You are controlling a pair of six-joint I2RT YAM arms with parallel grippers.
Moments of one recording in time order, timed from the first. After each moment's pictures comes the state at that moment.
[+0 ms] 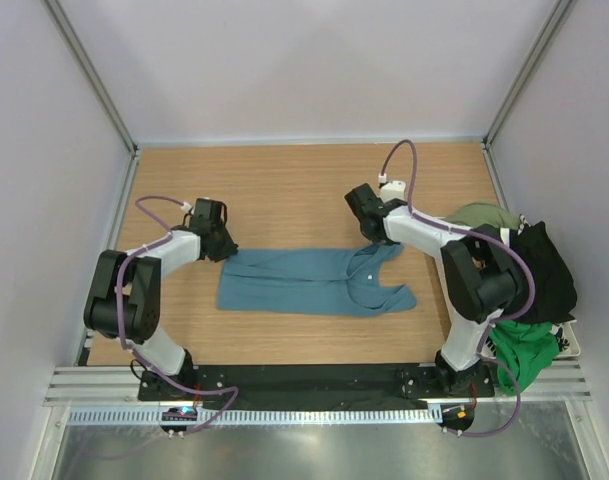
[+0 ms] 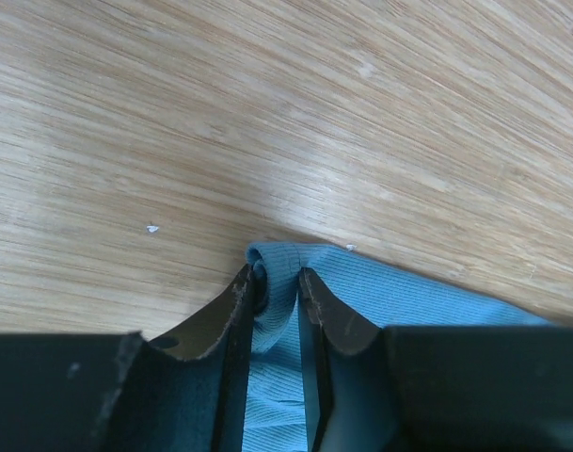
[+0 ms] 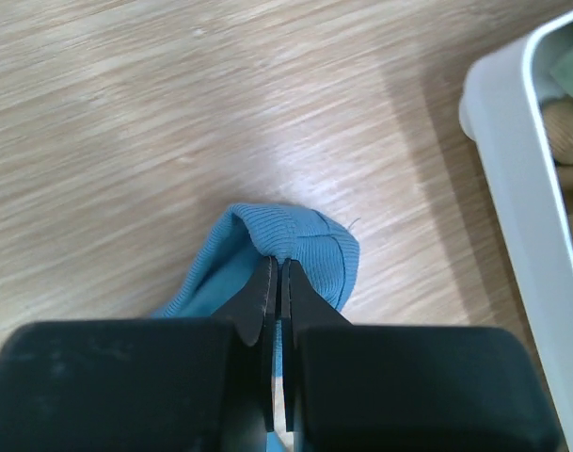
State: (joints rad) left arm -0.20 1.62 0.85 -0.22 -0.06 -0.65; right arm 0.50 1.82 1.21 -0.59 0.69 0.68
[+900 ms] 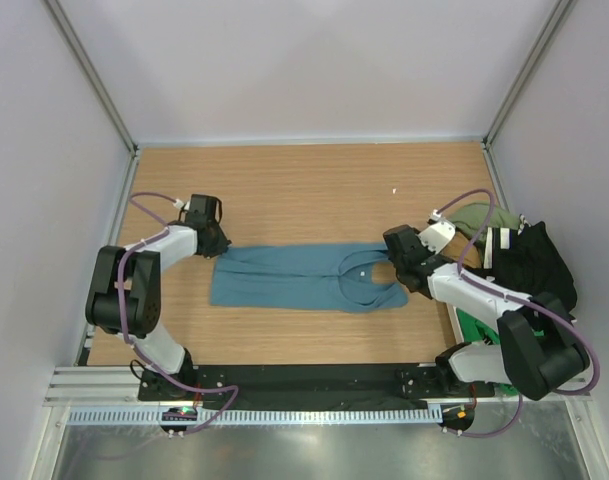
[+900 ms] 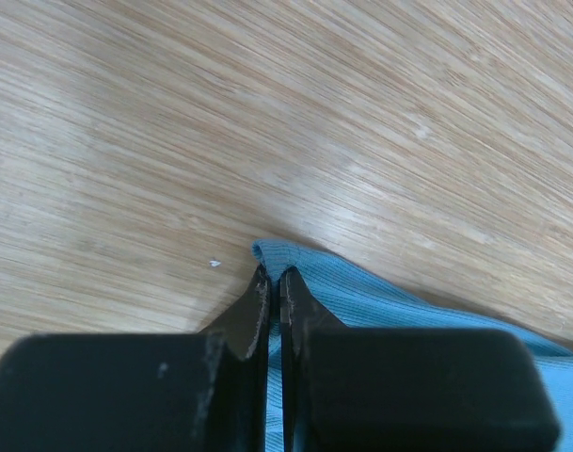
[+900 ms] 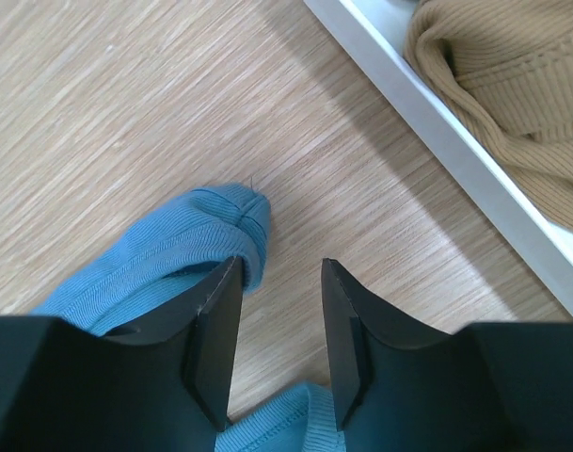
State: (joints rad) left arm -0.16 1.66 0.90 -0.25 -0.12 -0.63; right arm 0.46 1.30 0.61 -0.23 0.67 0.96
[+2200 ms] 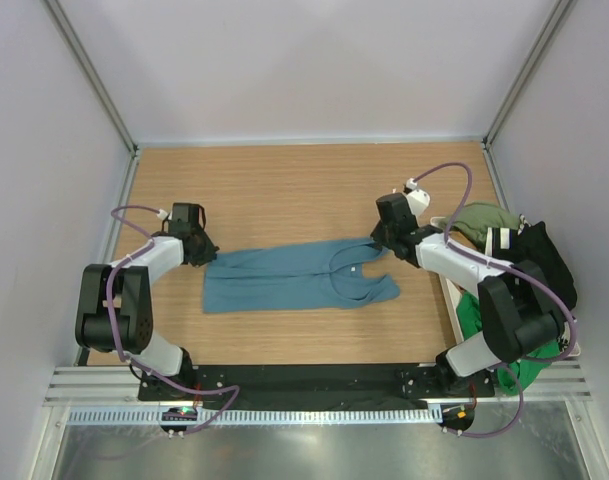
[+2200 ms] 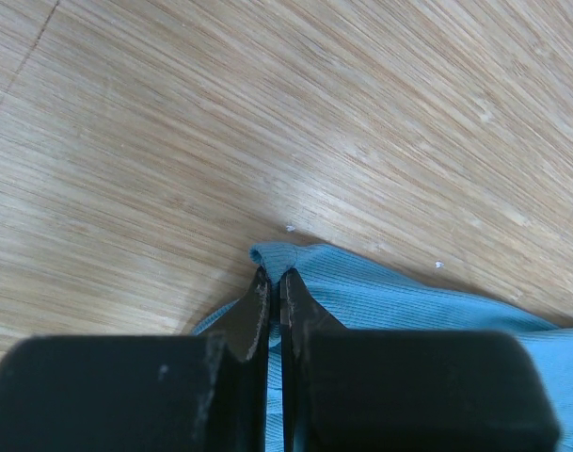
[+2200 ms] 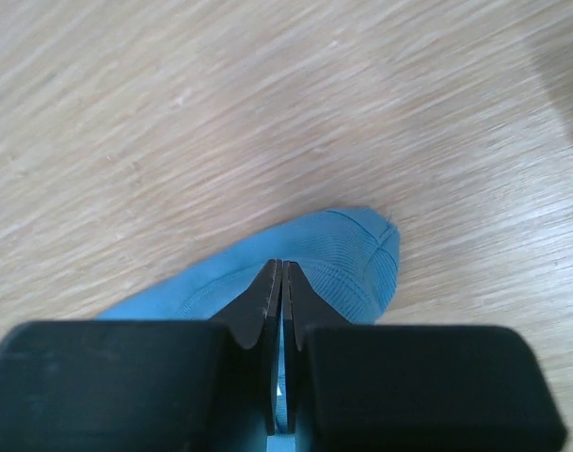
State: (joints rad) left arm -0.06 1.54 0.79 -0.26 -0.06 -0.63; right arm 0.42 1.48 0.85 -0.14 0.36 0.81
